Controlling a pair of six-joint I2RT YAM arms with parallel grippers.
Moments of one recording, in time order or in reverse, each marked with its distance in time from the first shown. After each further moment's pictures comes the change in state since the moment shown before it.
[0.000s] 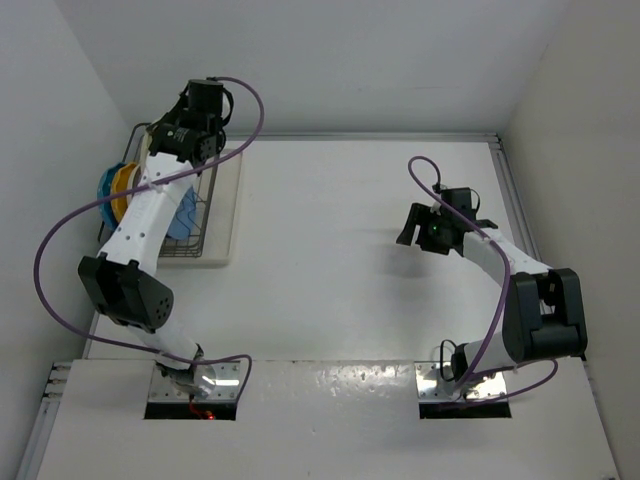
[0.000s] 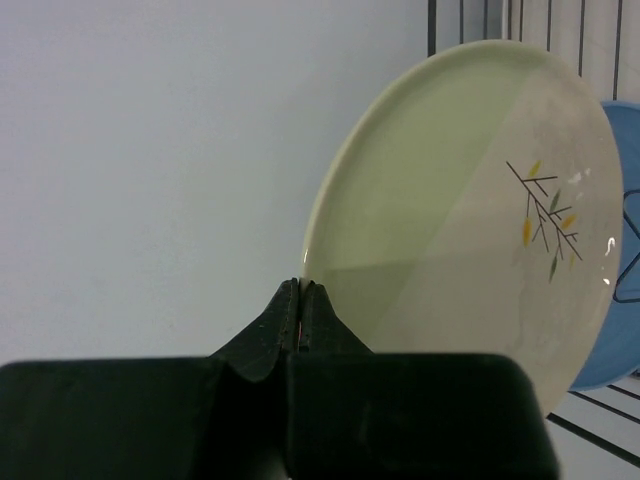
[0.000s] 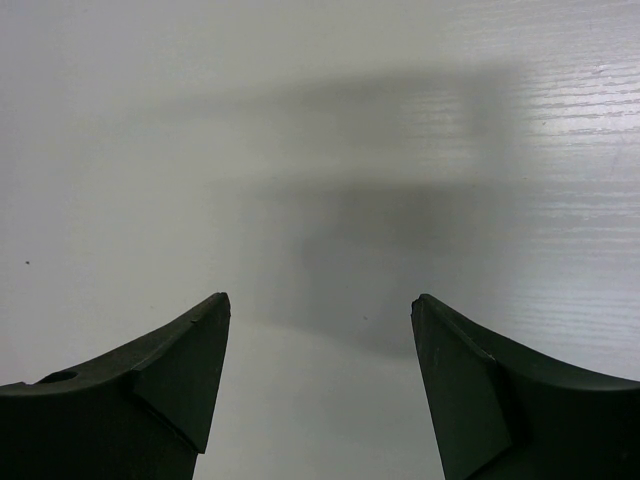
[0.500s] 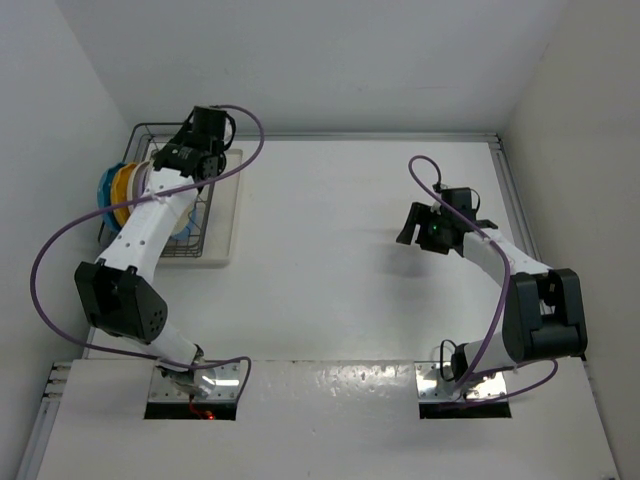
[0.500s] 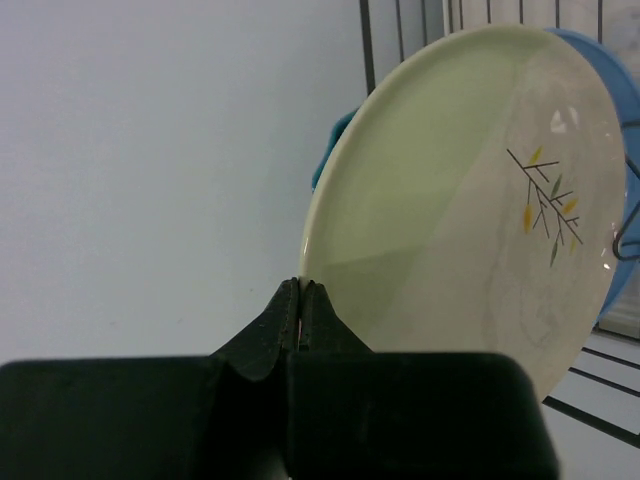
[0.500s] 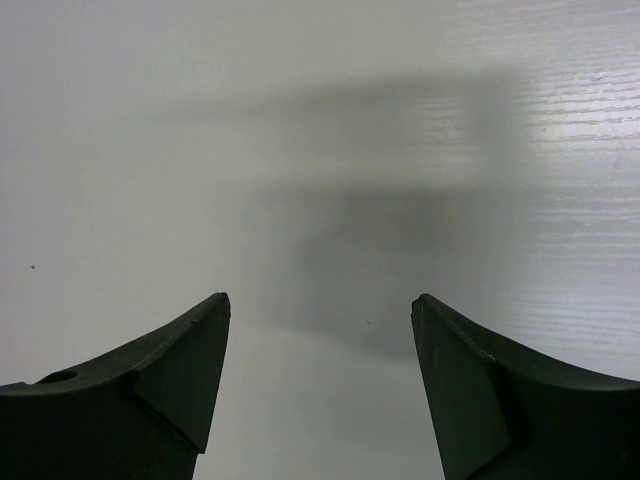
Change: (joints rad) left arm 0.005 -0.080 -0.203 0.011 0.040 -0.064; right arm 0.000 0.000 -0.001 0.013 0.001 0.010
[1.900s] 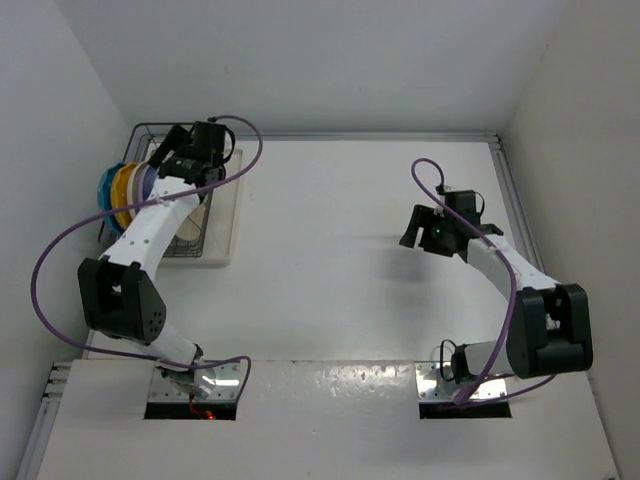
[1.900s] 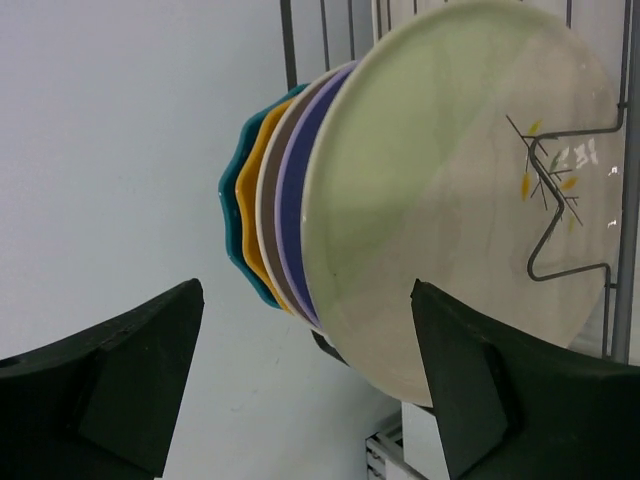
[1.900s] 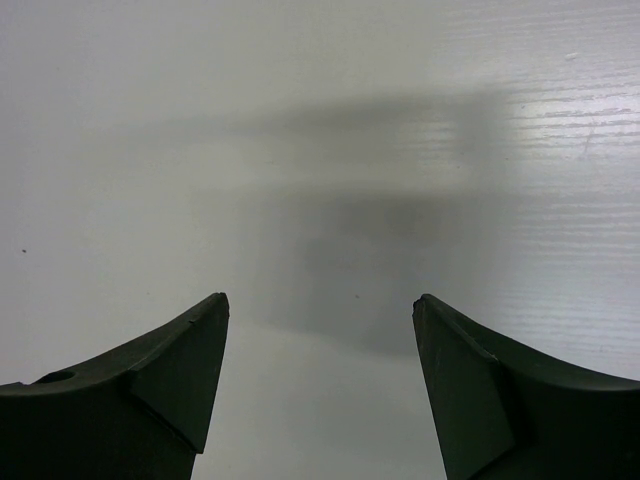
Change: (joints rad) left arm 0.029 -0.006 -0.195 0.115 0.074 -0.124; right arm 0.000 -0.078 -0.027 -0.041 0.019 -0.025
